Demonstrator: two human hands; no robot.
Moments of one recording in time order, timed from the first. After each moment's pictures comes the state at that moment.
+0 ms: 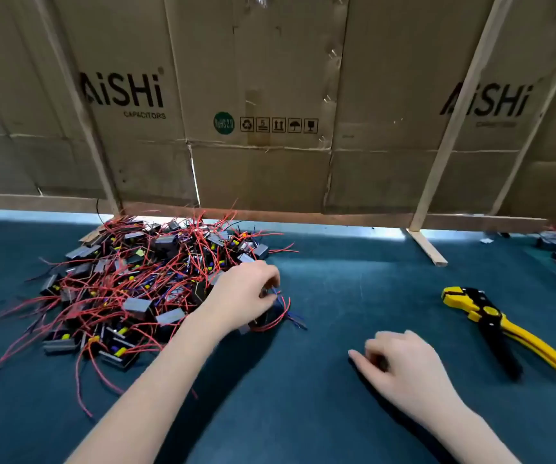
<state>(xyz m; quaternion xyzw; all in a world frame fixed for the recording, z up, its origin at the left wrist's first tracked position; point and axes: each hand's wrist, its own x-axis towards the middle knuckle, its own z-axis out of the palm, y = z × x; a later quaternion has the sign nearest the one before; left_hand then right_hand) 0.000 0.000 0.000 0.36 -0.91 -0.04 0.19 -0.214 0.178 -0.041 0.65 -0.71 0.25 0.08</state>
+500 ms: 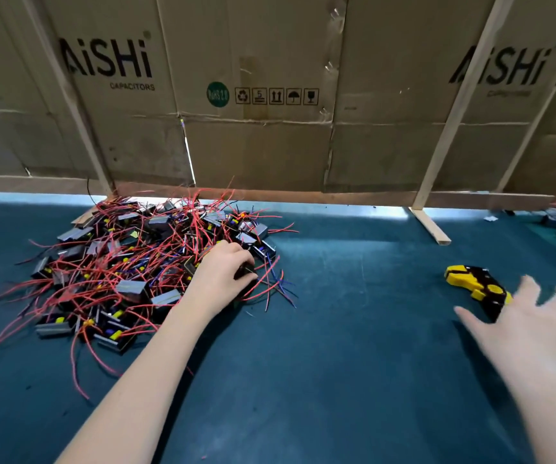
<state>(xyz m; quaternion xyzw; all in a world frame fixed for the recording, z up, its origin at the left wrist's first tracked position) 0.022 -0.022 -0.031 0.37 -0.89 -0.03 0.28 -0.298 0.203 -0.023 0.26 -0.93 0.21 0.14</state>
